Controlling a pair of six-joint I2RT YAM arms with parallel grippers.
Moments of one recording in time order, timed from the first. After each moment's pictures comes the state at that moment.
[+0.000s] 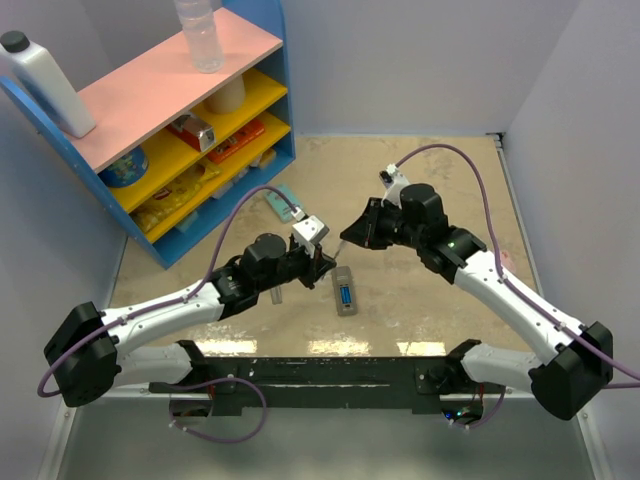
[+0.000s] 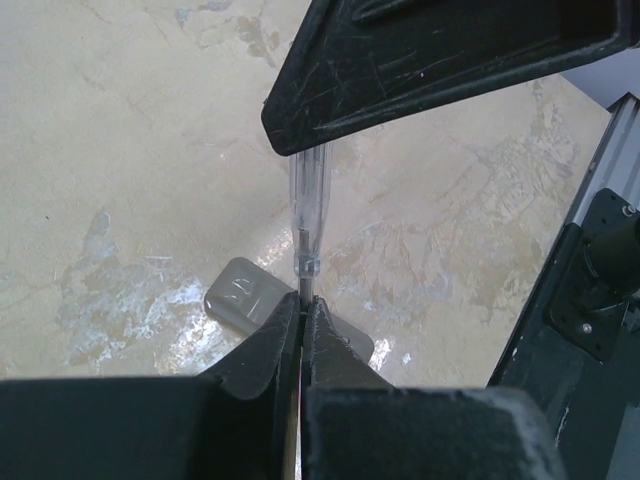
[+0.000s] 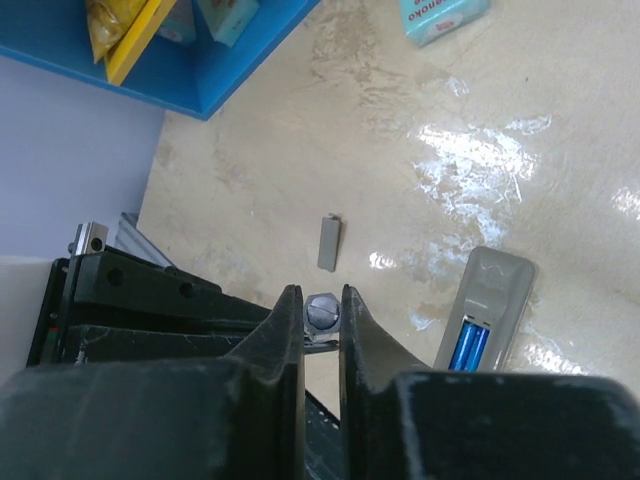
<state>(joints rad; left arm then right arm) -0.91 1.17 0.67 0.21 0.08 -0.22 0.59 1.16 0.99 -0.31 -0.26 0.65</state>
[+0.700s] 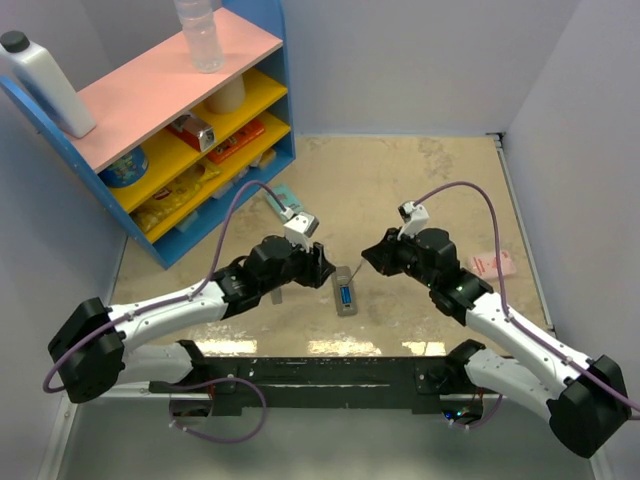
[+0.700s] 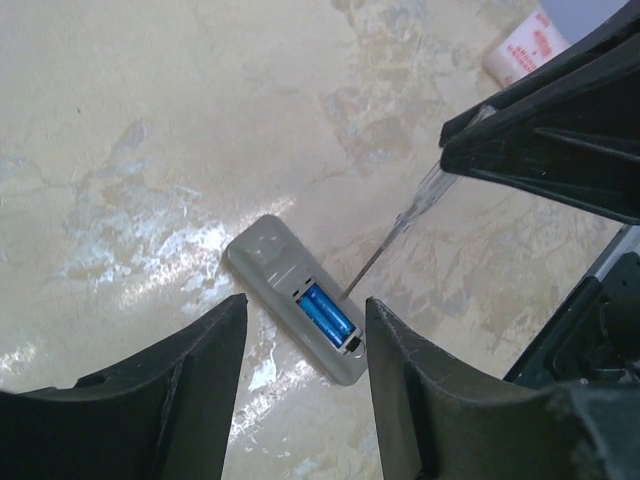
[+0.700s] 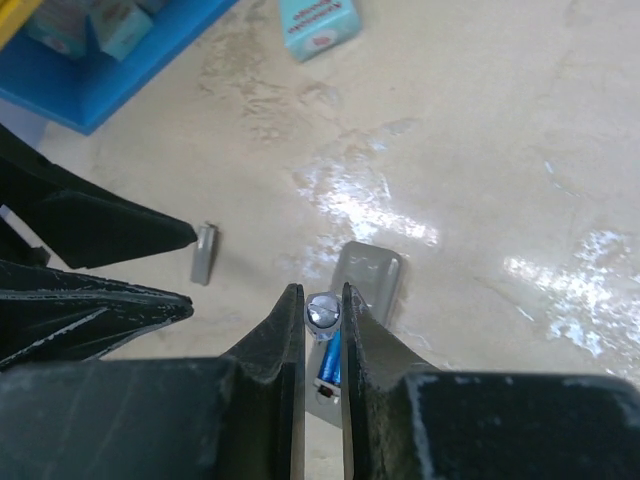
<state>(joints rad) -0.90 1.19 0.66 0.14 -0.08 -0.44 0.59 0.92 0.58 -0.03 -0.09 0.49</state>
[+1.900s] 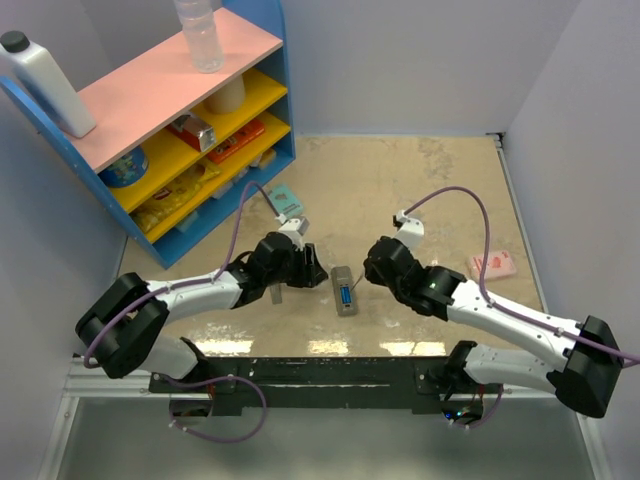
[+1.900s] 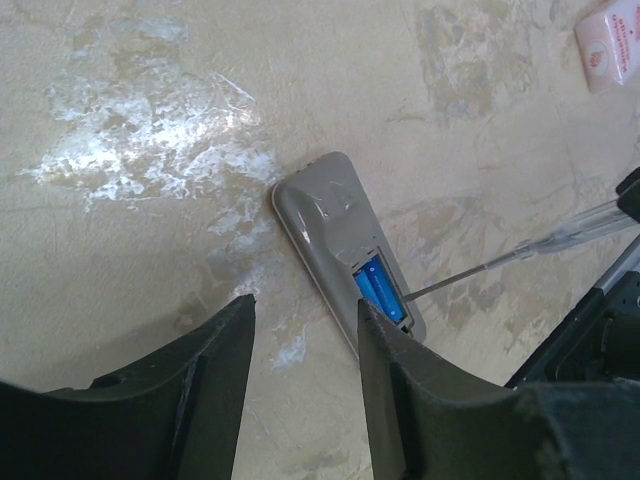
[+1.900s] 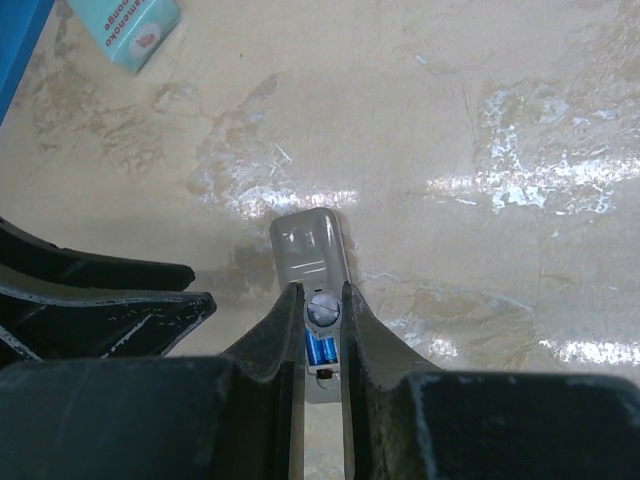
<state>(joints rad) -0.76 1.41 0.60 0.20 0.08 -0.65 0.90 1.07 0.74 -0.41 0.55 0.93</state>
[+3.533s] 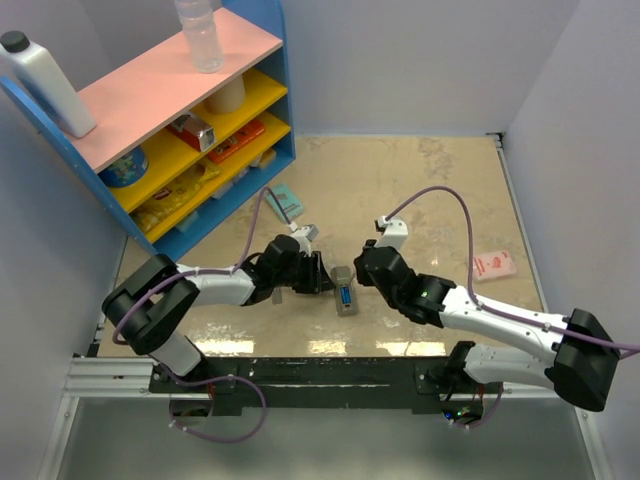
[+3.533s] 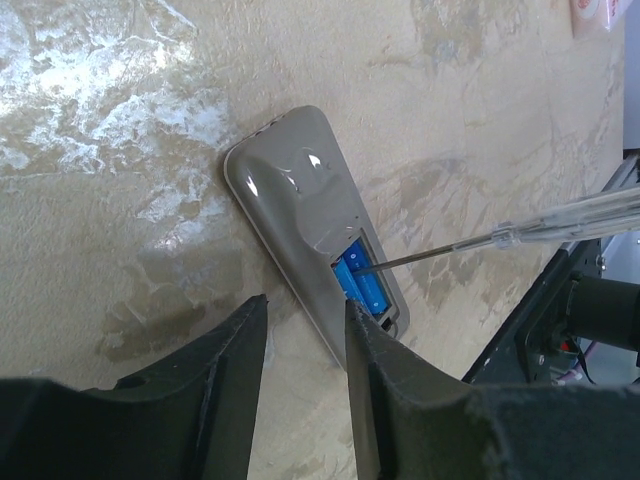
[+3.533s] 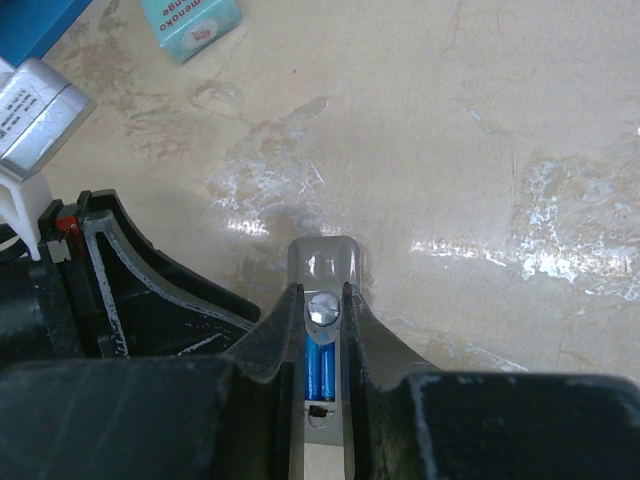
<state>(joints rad) -0.76 1.58 0.60 0.34 0.25 -0.73 0.96 1.11 0.65 -0.13 0.58 0.69</state>
